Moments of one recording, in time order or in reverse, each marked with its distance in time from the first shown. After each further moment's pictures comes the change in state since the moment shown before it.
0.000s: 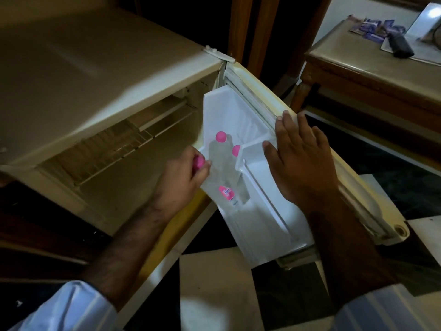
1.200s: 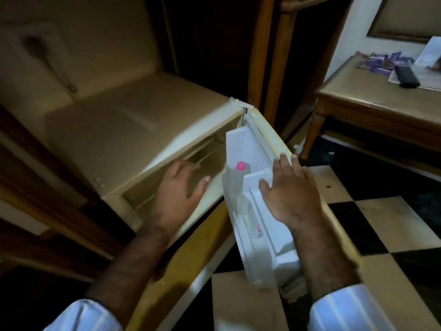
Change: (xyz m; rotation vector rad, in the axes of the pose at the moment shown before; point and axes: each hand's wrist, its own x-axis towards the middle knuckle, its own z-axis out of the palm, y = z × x) left_hand -0.018 0.025 -0.106 0.310 0.202 0.078; right_hand -0.006 -0.042 -0.022 0.152 -0.102 0.040
